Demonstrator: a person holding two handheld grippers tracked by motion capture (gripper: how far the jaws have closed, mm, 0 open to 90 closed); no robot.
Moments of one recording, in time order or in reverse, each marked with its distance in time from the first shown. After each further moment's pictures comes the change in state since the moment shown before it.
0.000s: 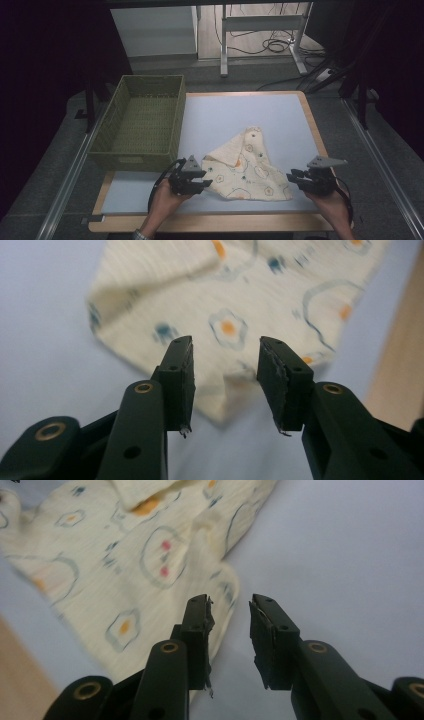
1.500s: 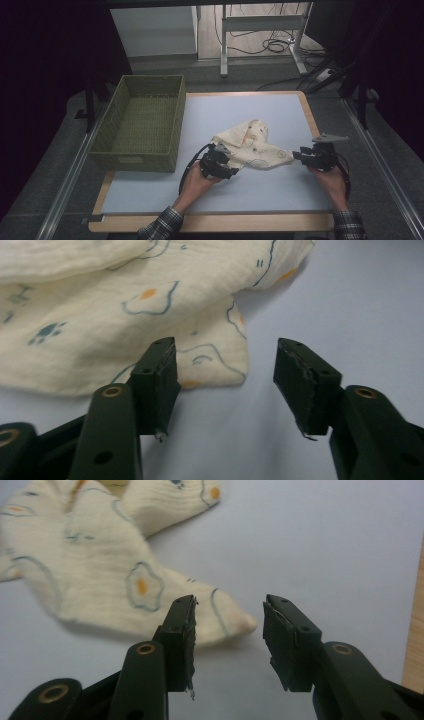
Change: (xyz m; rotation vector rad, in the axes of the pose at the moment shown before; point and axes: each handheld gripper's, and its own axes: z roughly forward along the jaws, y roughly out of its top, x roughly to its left) left arm 0.000 0.052 0.078 0.035 -0.068 -0.055; right arm -0.072 0.021 0.029 -0.012 -0.119 0.088
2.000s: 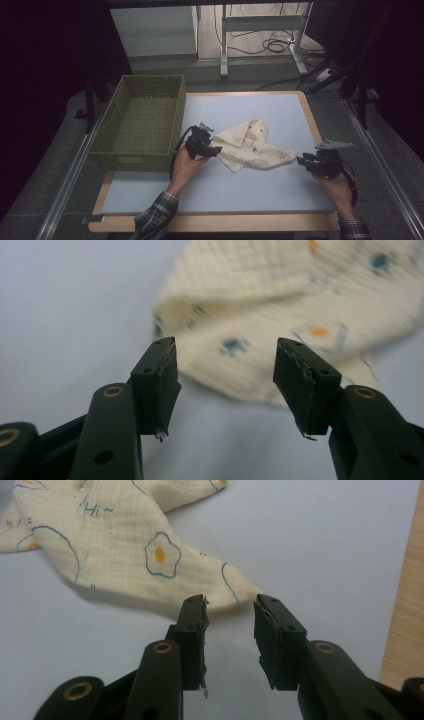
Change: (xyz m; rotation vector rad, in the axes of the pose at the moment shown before) left arm 0.056 0.004 -0.036 -0.012 0.145 -0.169; right arm 0.012 -0.013 -0.024 0.015 -0.011 -0.043
